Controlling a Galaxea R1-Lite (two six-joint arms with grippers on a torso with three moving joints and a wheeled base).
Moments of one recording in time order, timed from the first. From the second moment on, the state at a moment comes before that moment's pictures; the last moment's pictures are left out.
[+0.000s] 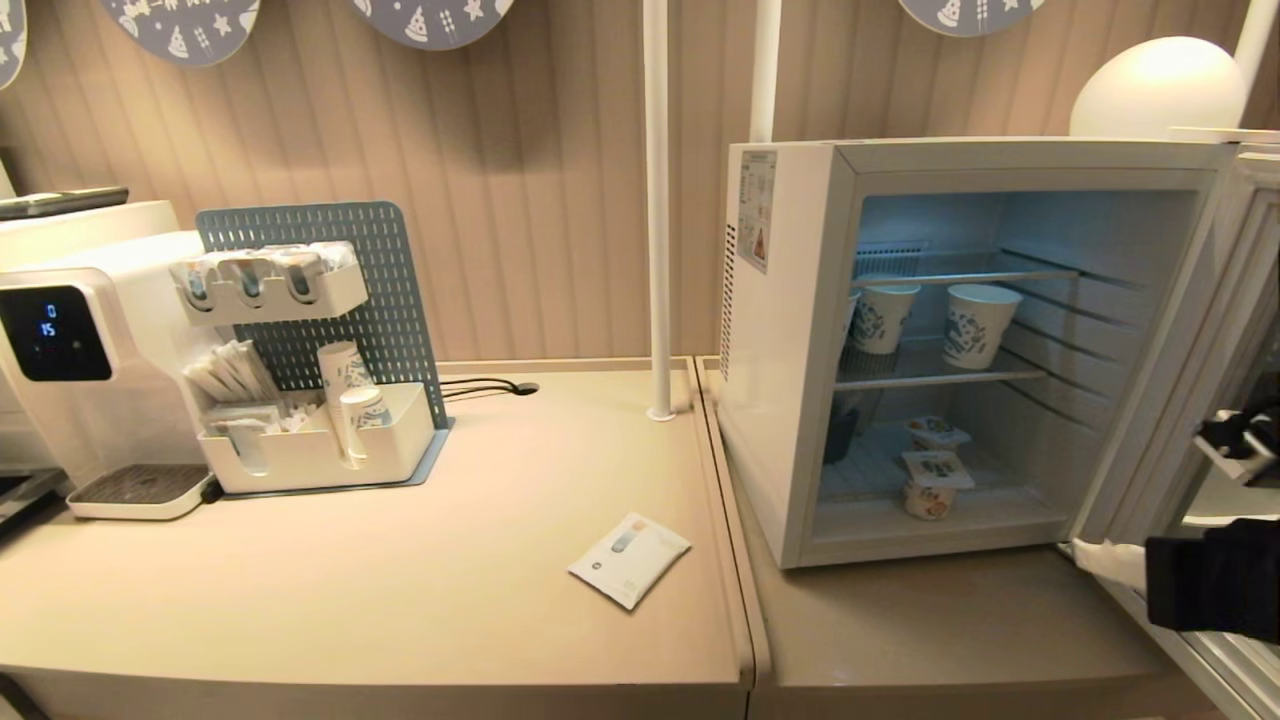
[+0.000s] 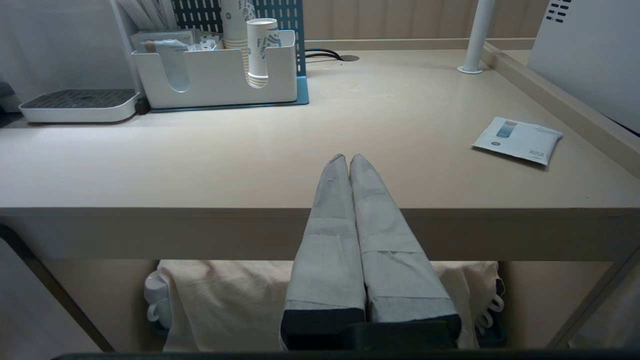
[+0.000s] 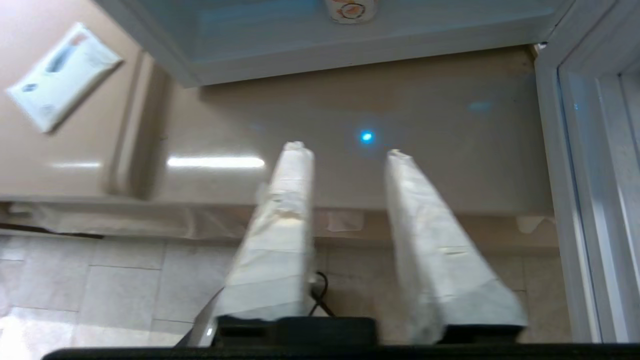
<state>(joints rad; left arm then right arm) 0.00 0.00 0.00 0.00 0.00 0.00 0.04 1.30 -0.47 -0.14 0.08 0.09</state>
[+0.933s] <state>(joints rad) 0.00 0.00 0.00 0.00 0.01 0.00 0.13 2.17 -0.25 -1.47 -0.16 0.07</state>
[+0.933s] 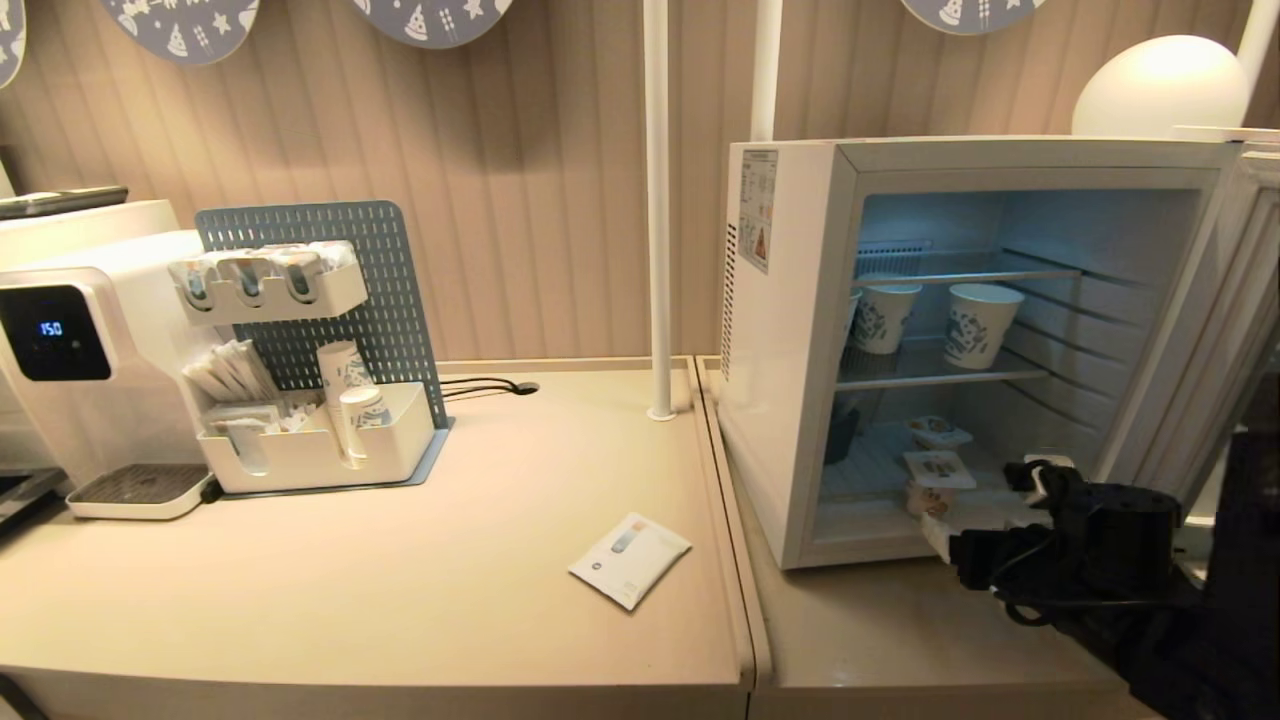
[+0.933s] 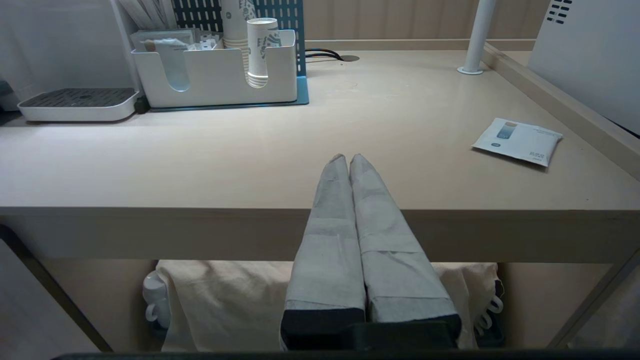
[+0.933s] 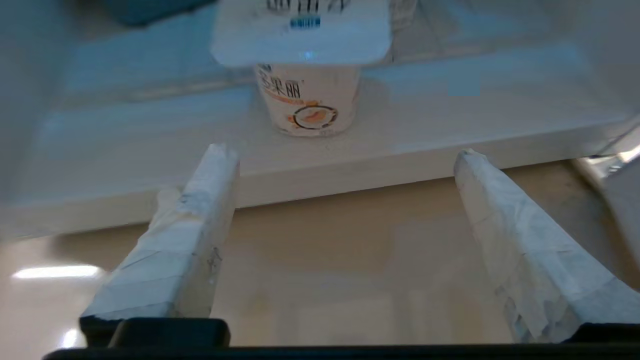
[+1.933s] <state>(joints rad) 0.00 0.00 0.00 0.00 0.01 -0.01 0.12 2.28 -0.54 -1.32 -0.17 0.07</state>
